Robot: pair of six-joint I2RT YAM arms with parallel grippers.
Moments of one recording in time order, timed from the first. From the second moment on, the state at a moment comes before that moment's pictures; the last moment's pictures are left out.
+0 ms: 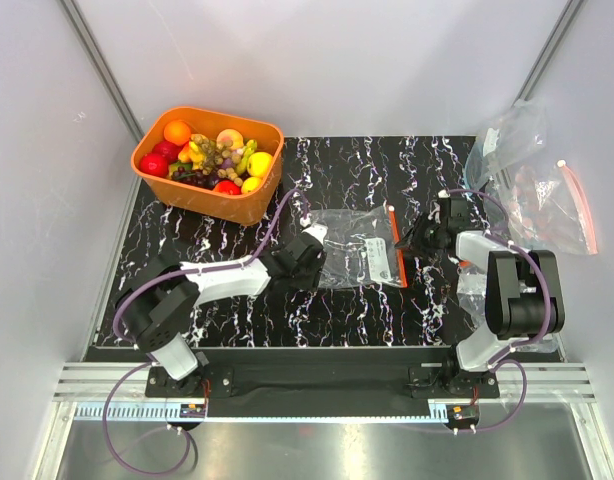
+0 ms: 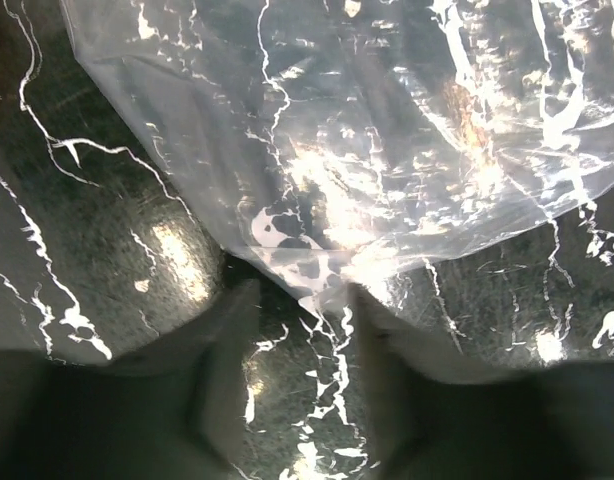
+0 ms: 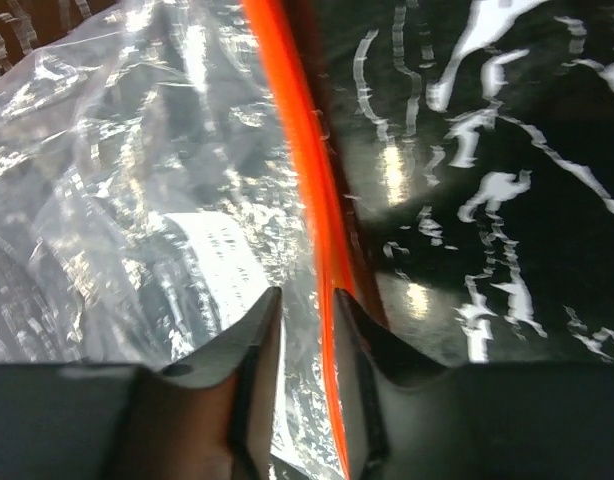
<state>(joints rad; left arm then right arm) -0.88 1.64 0.89 -0.16 -0.17 -0.44 0.01 1.61 0.81 -0.12 -0.36 0.53</state>
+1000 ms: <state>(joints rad) -0.95 1.28 0.77 -0.27 -0.61 -0.47 0.22 1.68 0.81 0.10 -0.75 0.52</state>
